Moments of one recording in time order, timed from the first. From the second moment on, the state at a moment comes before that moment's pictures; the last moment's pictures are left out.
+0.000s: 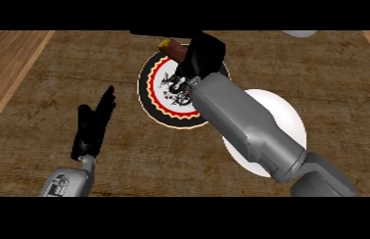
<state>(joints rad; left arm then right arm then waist) -0.15 0.17 -0.14 -1.40 0.00 0.20 0.23 -1.17 -0.01 0.62 -0.60 0.75 -0.52 1.05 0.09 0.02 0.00</state>
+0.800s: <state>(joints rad) -0.10 0.17 -0.13 -1.40 0.00 0.20 0.20 -1.07 0.00 0.60 -0.57 0.36 -0.52 0.74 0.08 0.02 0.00</state>
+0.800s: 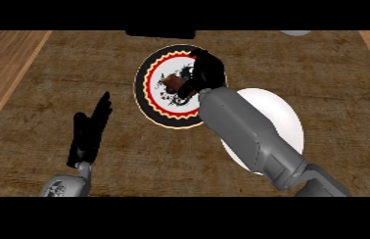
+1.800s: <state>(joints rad) -0.07 0.17 -0.09 -1.45 -0.01 0.20 0.23 -0.82 0.00 0.47 -0.80 -0.12 -0.82 0.00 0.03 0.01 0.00</state>
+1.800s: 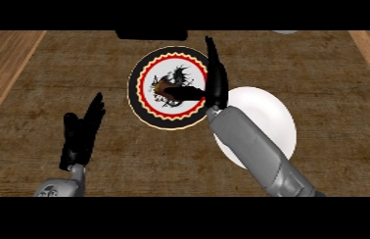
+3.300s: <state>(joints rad) -0.04 0.15 -0.04 -1.46 -0.05 0.16 0.22 -0.82 -0.01 0.62 -0.57 -0.30 -0.94 -0.11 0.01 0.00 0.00</state>
